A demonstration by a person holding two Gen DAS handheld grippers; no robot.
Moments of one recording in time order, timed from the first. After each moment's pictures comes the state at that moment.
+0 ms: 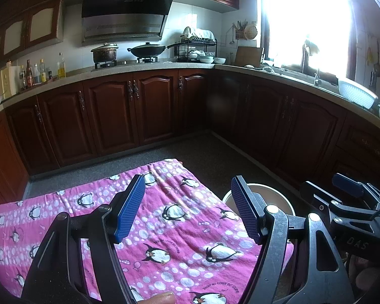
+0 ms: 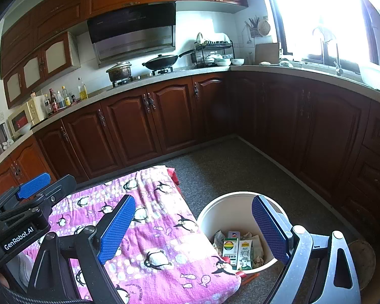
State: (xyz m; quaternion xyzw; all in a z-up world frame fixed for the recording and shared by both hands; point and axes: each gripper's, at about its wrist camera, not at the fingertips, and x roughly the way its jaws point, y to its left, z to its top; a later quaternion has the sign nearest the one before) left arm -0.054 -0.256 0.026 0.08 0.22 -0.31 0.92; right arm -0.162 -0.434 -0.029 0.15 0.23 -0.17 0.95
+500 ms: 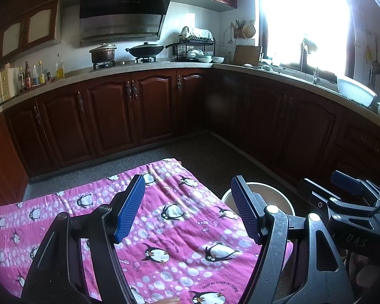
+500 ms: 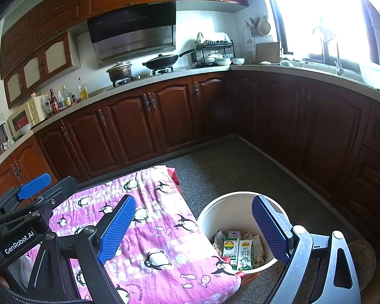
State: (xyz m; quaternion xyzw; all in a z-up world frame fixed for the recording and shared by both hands) left arm -0.054 -0.255 0.030 0.09 0.22 -0.31 0.92; right arm -0.161 -0.433 -0.029 0.15 0.23 -0.17 0.95
